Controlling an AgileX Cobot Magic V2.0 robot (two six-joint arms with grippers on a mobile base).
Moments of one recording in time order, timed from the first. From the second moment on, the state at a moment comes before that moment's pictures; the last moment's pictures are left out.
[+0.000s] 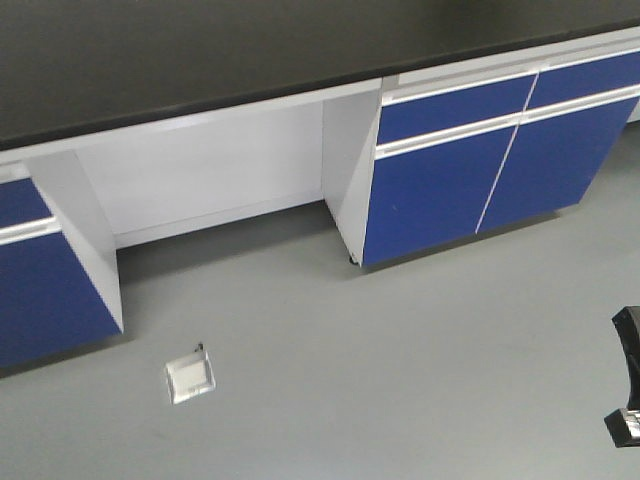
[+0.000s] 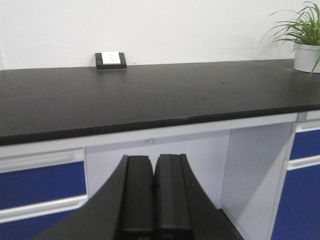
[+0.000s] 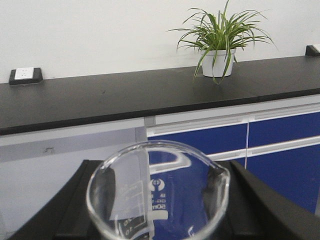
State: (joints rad) left arm 0.01 -0.01 0.03 0.15 0.11 -0.26; right arm 0.10 -0.01 0.03 -0.01 0.07 0.07
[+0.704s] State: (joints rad) left arm 0.01 -0.01 0.03 0.15 0.11 -0.26; right arm 0.10 -0.01 0.03 -0.01 0.07 0.07
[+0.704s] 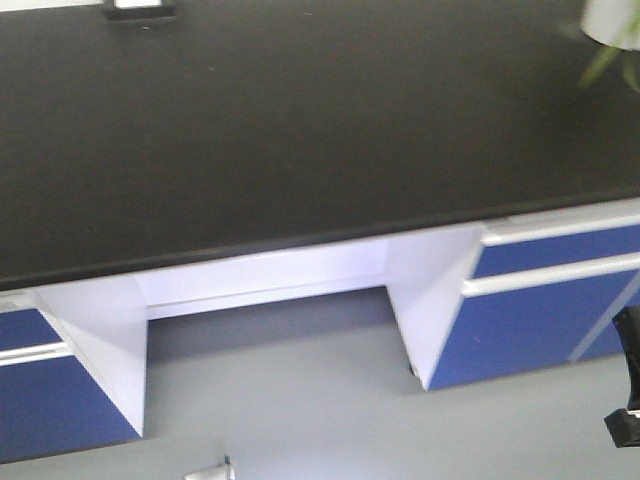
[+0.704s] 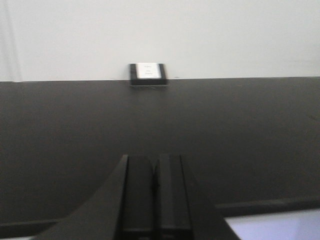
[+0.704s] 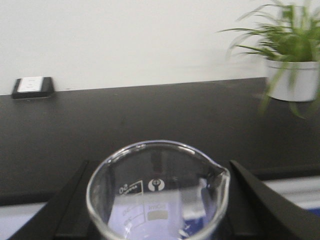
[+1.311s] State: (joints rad) left arm 0.01 -0.01 0.03 0.15 0.11 -0.26; right arm 0.10 -0.01 0.03 -0.01 0.08 0.07
